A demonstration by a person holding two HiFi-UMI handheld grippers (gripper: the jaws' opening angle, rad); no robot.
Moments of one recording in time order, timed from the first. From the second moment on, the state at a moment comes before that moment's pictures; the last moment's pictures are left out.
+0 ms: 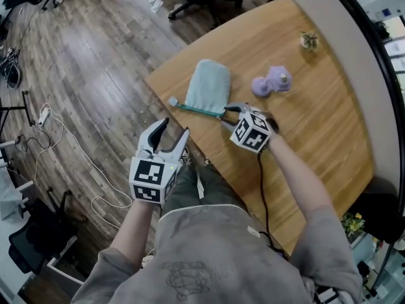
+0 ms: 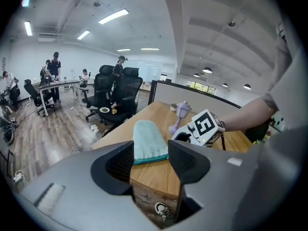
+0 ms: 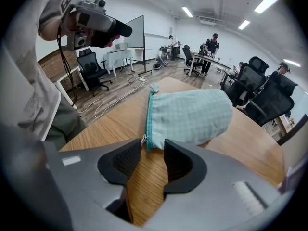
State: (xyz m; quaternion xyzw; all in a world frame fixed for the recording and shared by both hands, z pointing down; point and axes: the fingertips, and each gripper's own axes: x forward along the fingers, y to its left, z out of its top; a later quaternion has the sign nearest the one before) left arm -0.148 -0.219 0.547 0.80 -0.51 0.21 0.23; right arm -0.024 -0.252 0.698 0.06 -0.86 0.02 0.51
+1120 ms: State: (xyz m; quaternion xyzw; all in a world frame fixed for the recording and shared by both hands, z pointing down) left arm -0.191 -0.216 0.475 0.81 -0.54 0.18 0.18; right arm -0.058 -0.246 0.549 0.19 -0.92 0.17 0.31
